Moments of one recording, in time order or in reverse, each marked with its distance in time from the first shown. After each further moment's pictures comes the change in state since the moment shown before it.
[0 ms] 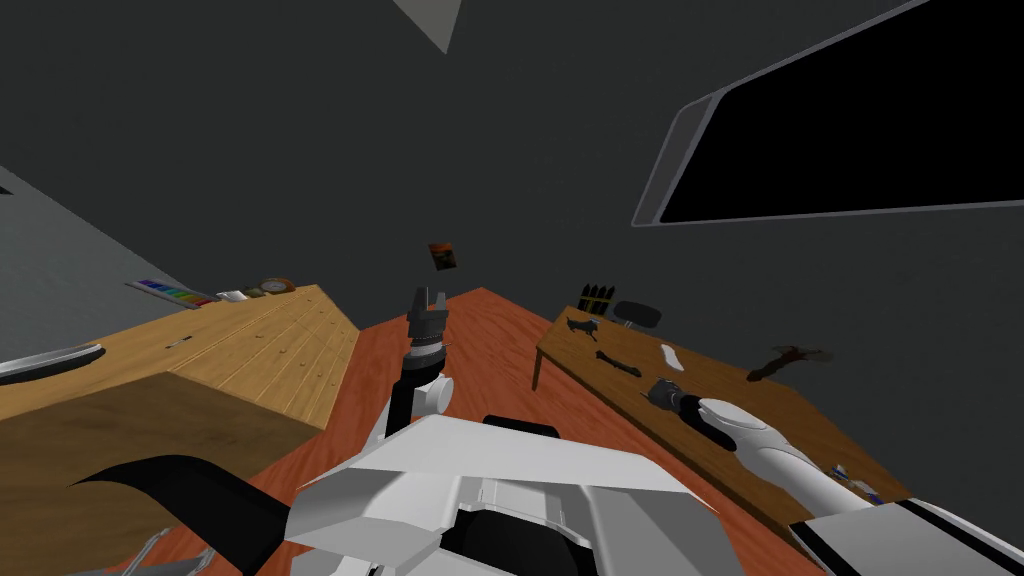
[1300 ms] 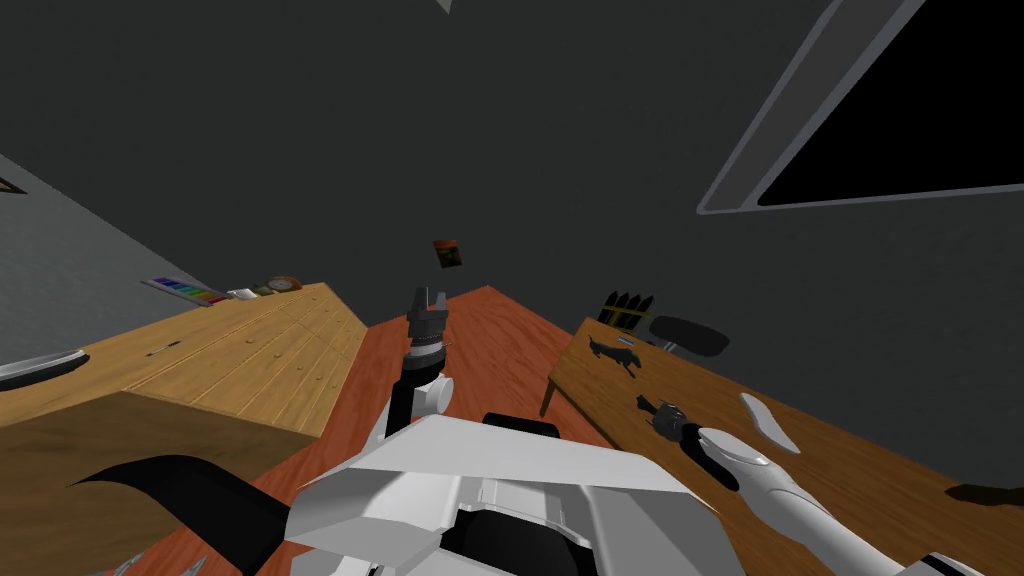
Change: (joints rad) left arm 0.000 0.000 0.000 0.000 0.000 0.000 0.000; right arm 0.139 0.054 0.065 -0.066 -0.037 0.144 0.066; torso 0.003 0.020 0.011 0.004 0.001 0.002
